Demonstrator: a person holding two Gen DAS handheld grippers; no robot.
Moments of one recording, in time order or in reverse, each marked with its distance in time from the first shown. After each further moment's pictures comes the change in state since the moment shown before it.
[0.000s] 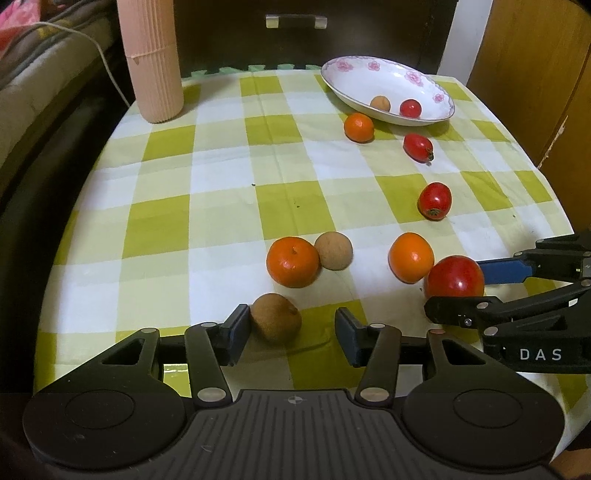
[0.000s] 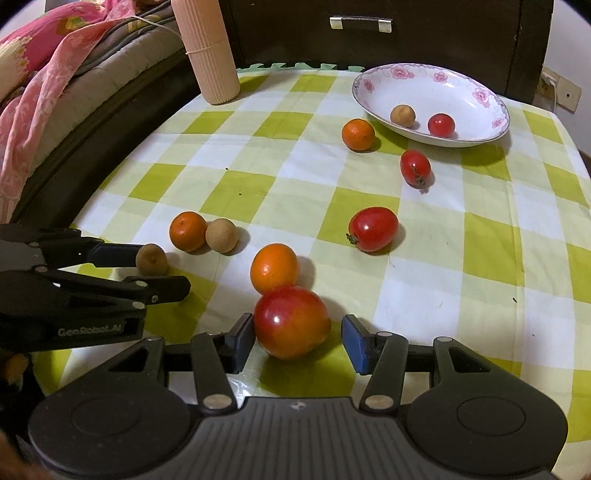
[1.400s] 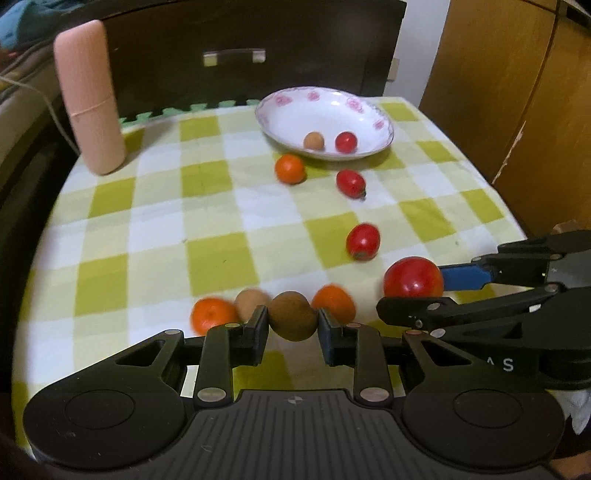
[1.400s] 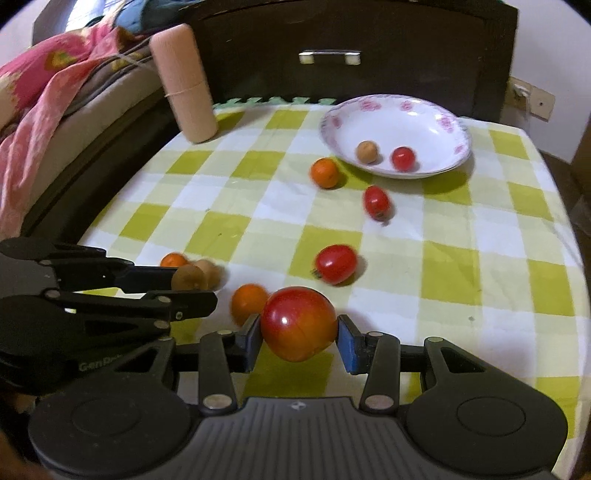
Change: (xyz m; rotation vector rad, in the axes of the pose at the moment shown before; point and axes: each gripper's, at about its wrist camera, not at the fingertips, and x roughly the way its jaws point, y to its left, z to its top) left arm -0.009 -0.036 0.028 0.064 -0.067 -0.111; right arm -0.030 -0.013 0.013 0.056 -0.077 -0.054
